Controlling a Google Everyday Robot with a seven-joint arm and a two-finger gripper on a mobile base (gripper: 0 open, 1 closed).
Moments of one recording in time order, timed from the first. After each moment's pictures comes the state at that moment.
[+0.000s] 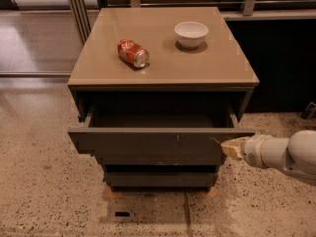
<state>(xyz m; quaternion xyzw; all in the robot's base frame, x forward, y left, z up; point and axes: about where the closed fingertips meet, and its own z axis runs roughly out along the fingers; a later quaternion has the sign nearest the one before) 0.536 -0.238 0.636 -0.27 0.87 0.14 0.39</state>
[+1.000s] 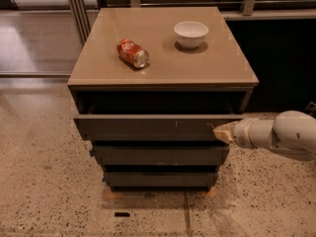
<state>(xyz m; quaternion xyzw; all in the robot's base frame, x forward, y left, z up) 0.598 -0.226 0.638 -0.30 0.85 0.14 0.40</state>
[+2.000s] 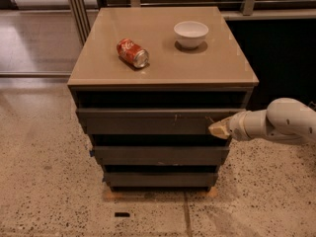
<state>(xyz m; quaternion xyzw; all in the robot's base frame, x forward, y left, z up) 0.616 -0.214 0.633 -0.35 0.85 0.16 0.36</state>
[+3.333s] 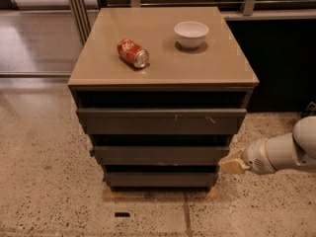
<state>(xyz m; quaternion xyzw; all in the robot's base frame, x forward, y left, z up) 0.471 -0.212 0.639 -0.36 0.86 0.24 0.25</state>
